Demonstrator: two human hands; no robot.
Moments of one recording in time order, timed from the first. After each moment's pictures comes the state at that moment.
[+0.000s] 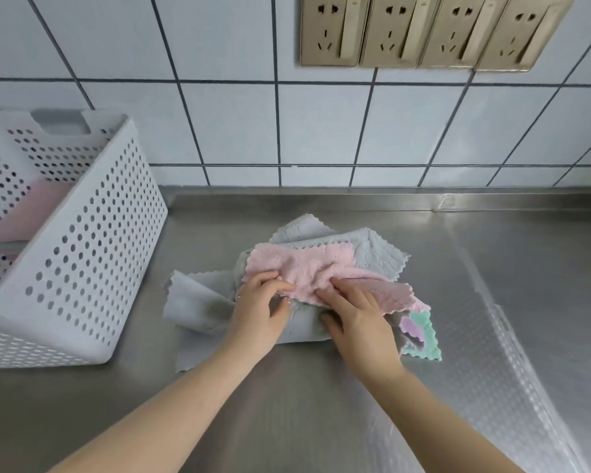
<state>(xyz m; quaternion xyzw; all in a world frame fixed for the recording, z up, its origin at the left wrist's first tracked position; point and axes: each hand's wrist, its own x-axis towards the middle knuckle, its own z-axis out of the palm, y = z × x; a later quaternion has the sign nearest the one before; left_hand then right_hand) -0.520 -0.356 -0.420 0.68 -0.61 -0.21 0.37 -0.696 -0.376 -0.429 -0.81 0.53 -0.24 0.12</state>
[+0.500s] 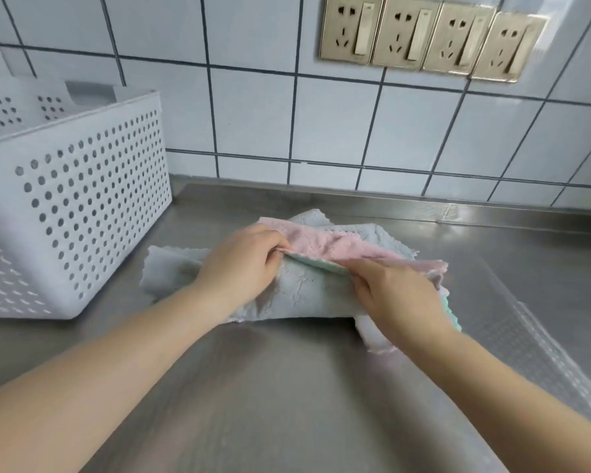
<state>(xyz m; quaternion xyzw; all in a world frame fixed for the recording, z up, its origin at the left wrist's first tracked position) -0.487 -0.371 -0.421 0.64 -0.70 0.01 0.30 -0.705 -0.383 -0.415 -0.85 0.51 -0.14 -0.02</state>
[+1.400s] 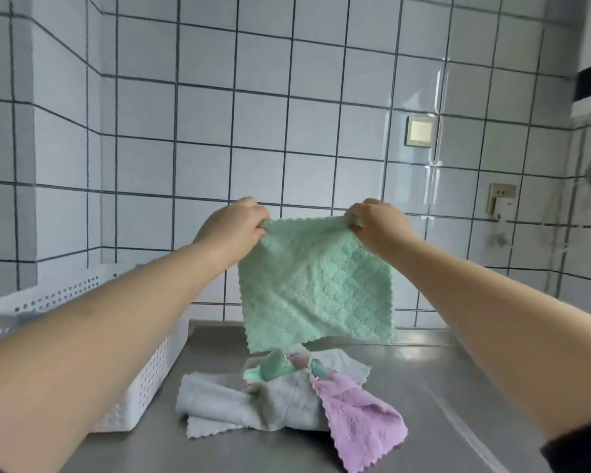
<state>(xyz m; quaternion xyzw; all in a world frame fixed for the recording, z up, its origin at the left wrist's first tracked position) -0.482 -0.269 -0.156 0.57 -0.71 0.26 0.32 -0.725 -0.321 -0.136 -0.78 0.49 -0.32 -0.22</state>
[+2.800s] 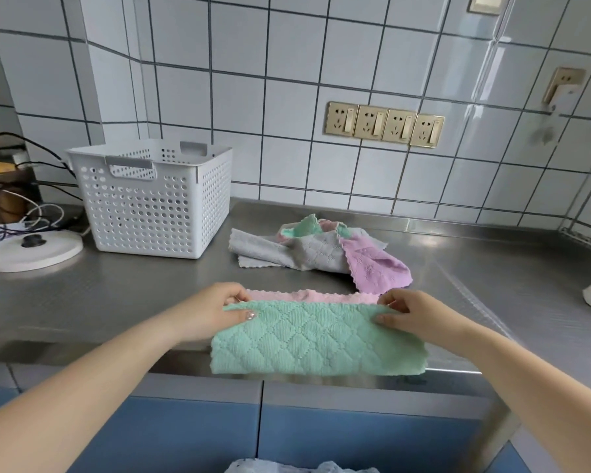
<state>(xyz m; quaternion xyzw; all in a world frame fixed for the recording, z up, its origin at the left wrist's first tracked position) -0.461 -0.062 -0.407 0.66 -0.67 -0.22 0.25 -0.781 -0.145 -0.386 -0.79 0.53 -0.15 0.26</state>
